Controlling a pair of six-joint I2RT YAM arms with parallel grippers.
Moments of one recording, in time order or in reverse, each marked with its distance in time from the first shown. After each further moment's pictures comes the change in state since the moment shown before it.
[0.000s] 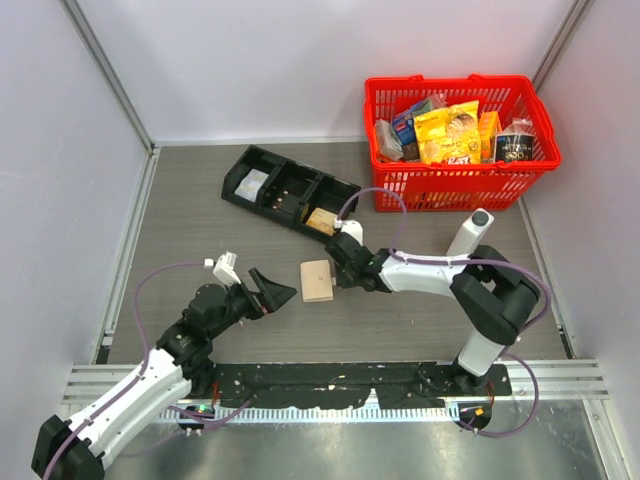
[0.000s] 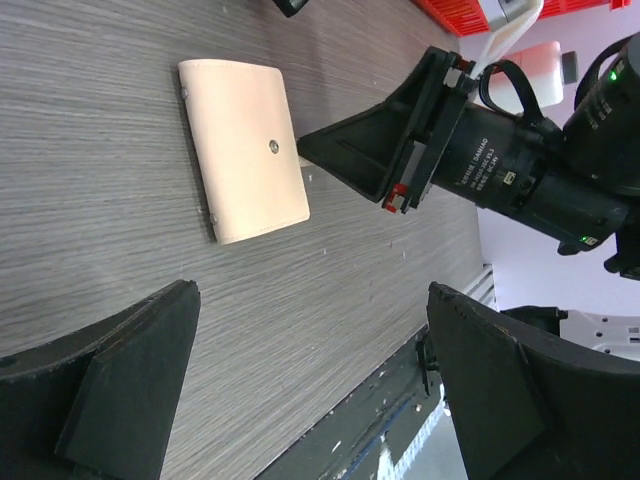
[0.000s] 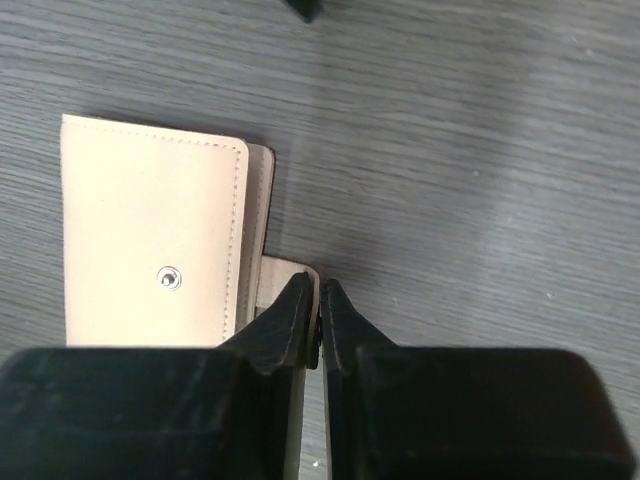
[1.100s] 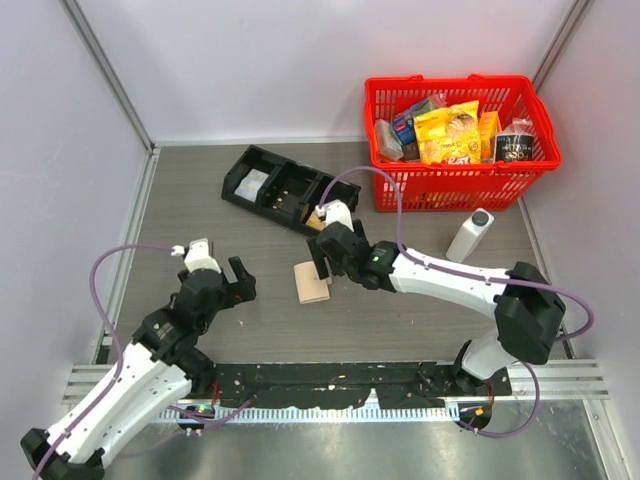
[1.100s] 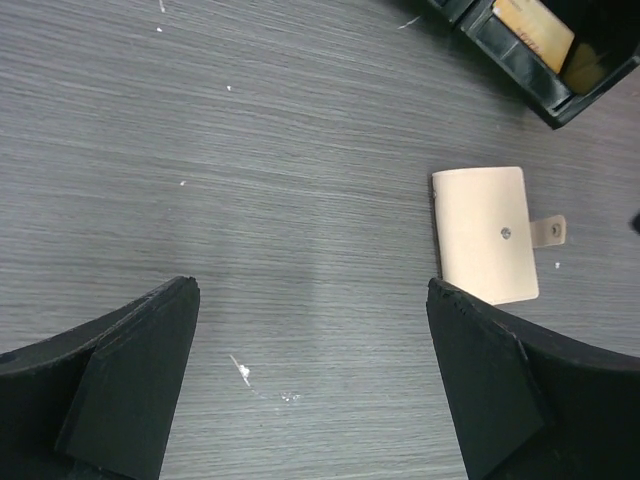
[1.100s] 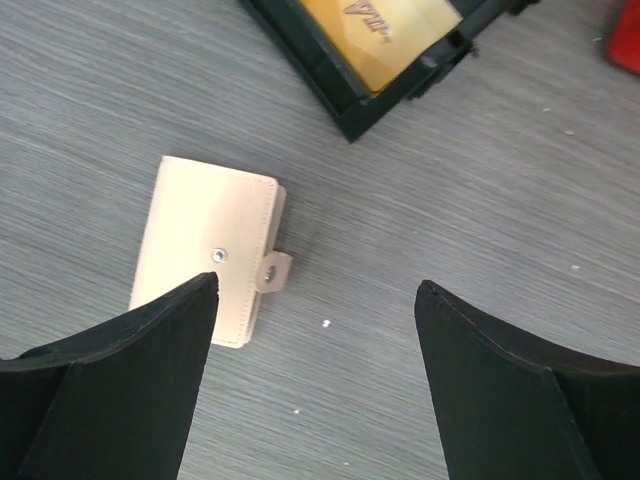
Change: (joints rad) left arm -0.002 0.062 0.385 -0.618 -0.523 0.343; right arm 0.096 -0.196 0.141 -0.179 0.178 -0.224
